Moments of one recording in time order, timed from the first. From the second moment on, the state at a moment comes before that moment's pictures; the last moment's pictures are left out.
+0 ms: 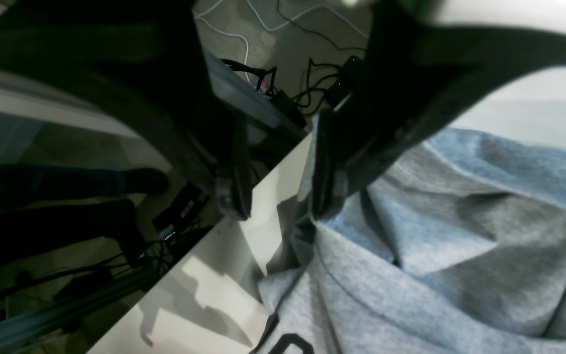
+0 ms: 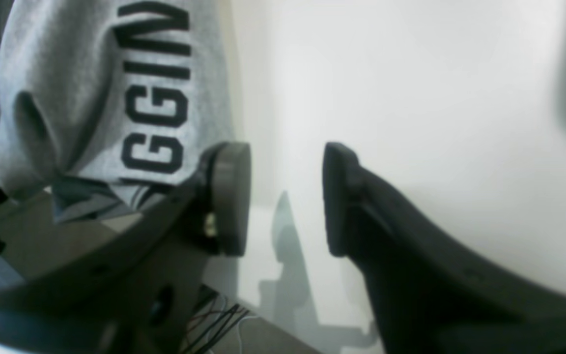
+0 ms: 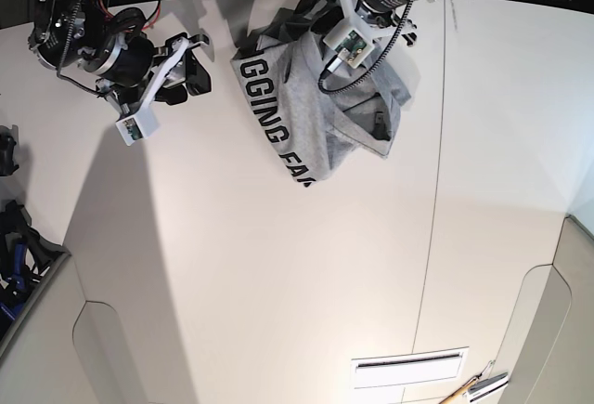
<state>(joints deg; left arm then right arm) 37.1 -8.7 11.2 131.2 -19.4 -25.2 59.9 -19.7 6.5 10.3 117.5 34.3 24.5 -72.6</state>
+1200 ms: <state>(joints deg) 20.6 -8.6 -12.1 116.5 -28.5 -22.8 49.9 -19.5 6.4 10.3 117.5 34.1 24.5 -71.9</state>
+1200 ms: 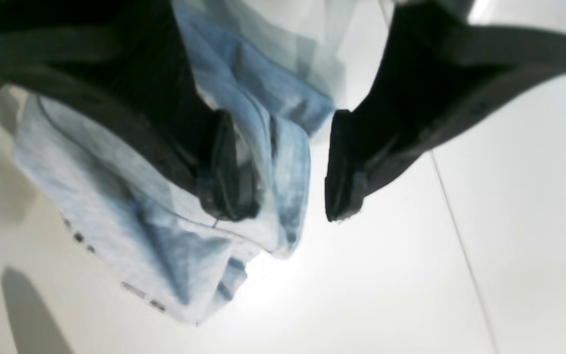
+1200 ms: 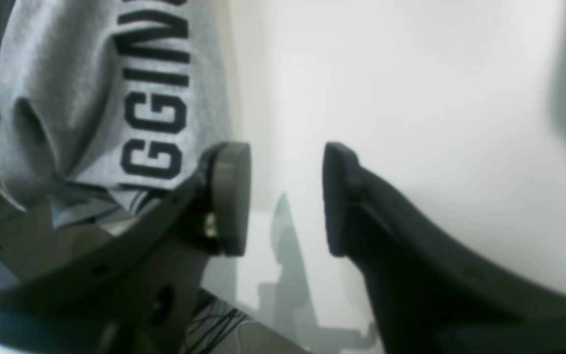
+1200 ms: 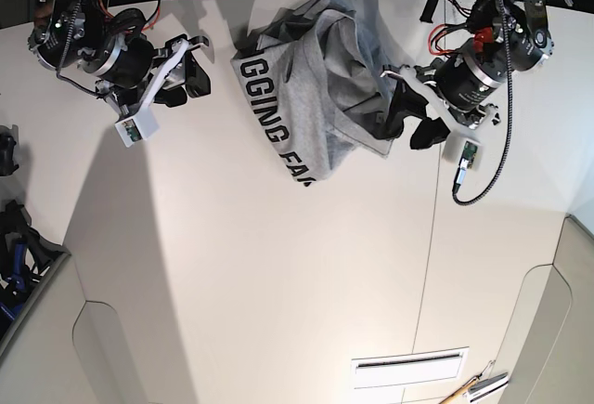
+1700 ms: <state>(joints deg) 19.7 -8.4 -12.1 113.3 -25.6 -22.8 51.4 -19.5 6.4 10.3 117.5 34.1 24.5 -71.9</state>
